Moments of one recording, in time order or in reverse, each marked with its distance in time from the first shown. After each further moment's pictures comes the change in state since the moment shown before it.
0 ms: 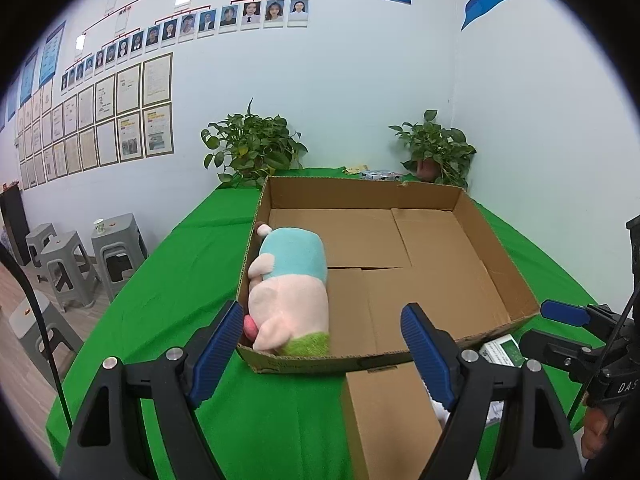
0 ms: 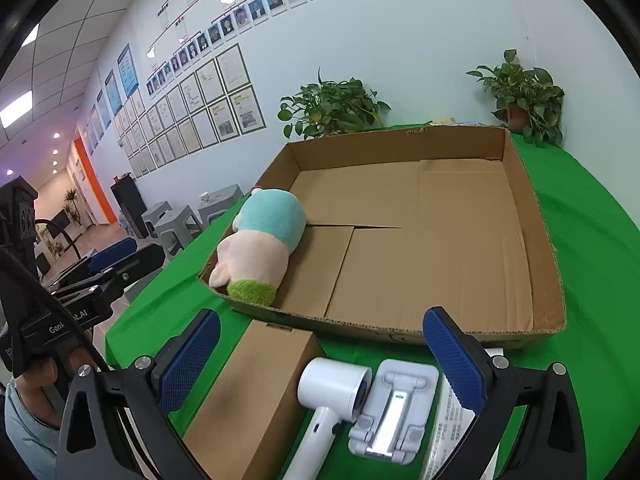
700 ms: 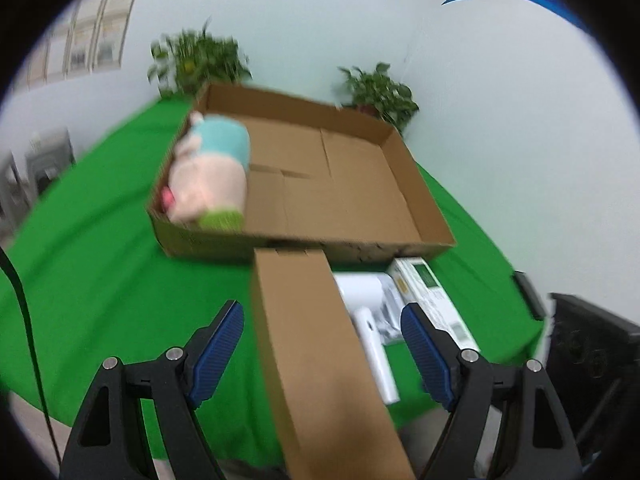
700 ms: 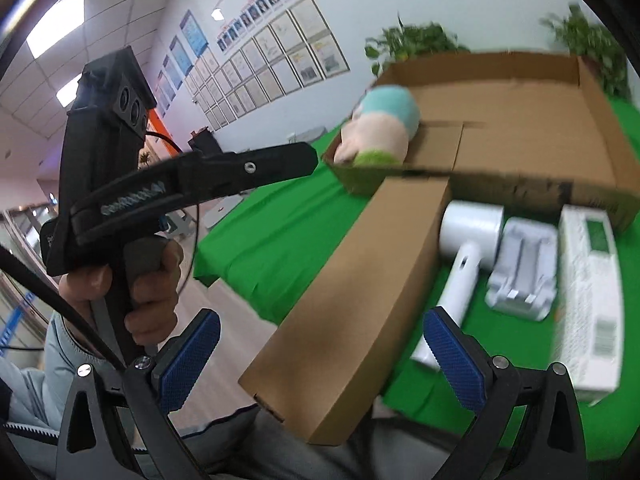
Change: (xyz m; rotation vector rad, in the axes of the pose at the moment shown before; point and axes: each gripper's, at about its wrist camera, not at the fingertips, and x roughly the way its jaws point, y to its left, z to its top) left arm 0.003 0.001 -0.062 -0.155 0.267 -0.354; right arm -0.043 0.059 -0.122 -0.011 0.214 0.327
